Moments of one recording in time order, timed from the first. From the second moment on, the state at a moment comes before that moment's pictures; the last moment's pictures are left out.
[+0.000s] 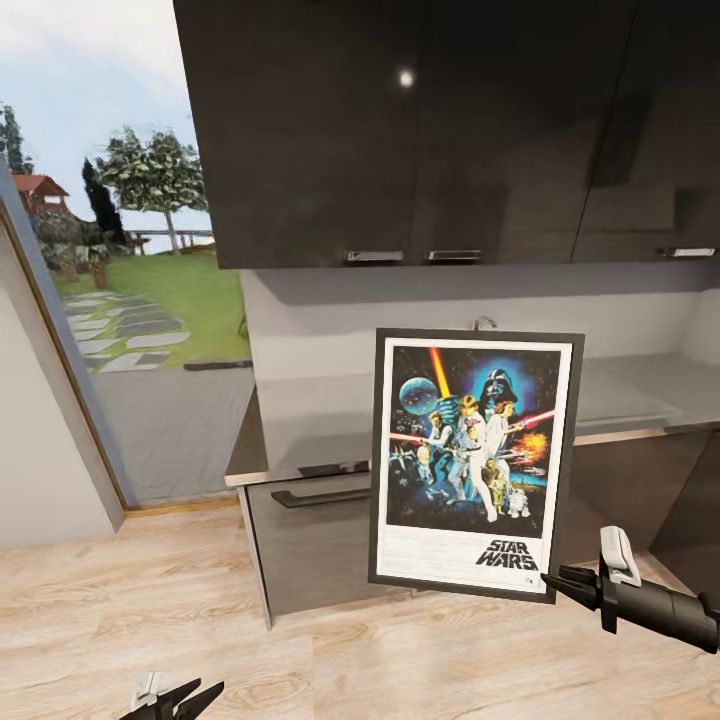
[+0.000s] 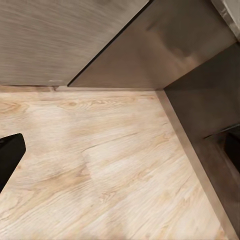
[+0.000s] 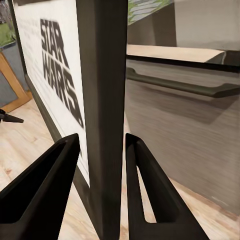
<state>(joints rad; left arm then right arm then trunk) -0.43 0.31 0.16 -0.04 0.28 -0.18 -1.18 -0.30 -0.43 -0.33 -1.03 -0.13 0.12 1.44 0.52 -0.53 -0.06</state>
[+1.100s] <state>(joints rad) -0.43 0.31 0.16 -0.04 0.29 -0.18 -1.19 -0.30 -0.43 -0.33 -1.03 -0.13 0.12 1.44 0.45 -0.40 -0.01</state>
